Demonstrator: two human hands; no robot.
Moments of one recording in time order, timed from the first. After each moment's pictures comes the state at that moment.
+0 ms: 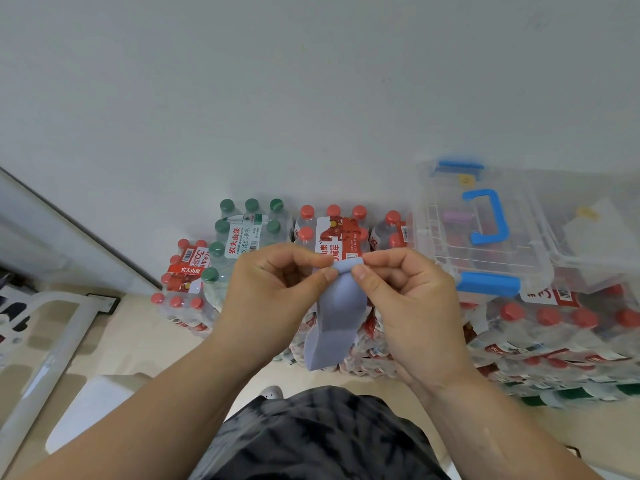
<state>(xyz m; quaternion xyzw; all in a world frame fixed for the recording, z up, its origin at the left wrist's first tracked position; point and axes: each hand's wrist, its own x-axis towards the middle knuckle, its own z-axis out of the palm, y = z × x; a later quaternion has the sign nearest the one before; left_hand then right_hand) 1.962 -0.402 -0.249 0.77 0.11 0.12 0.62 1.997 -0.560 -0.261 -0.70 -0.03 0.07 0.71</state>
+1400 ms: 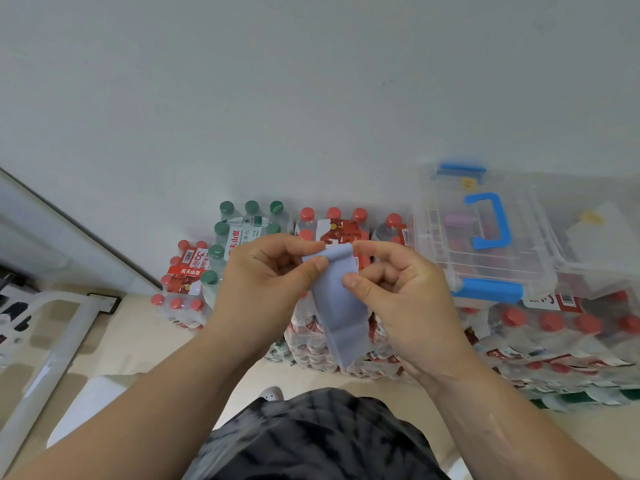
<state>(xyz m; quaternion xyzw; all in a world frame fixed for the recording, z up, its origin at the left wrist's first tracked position) 1.977 -0.398 -0.244 0.73 0.15 0.14 0.65 2.017 -0.561 -0.264 -0.71 -0.08 0.13 0.69</state>
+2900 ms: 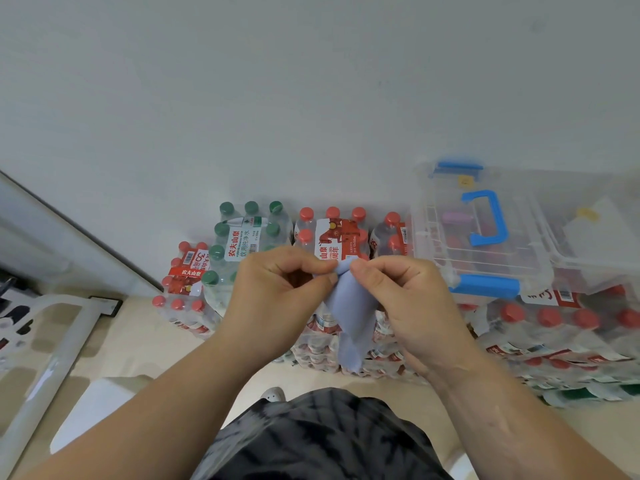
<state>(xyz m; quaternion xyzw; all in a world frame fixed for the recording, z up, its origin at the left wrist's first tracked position) 1.968 -0.406 -0.244 0.79 0.11 0.11 0.60 2.014 -0.565 -0.256 -0.71 -0.09 0.18 0.68</state>
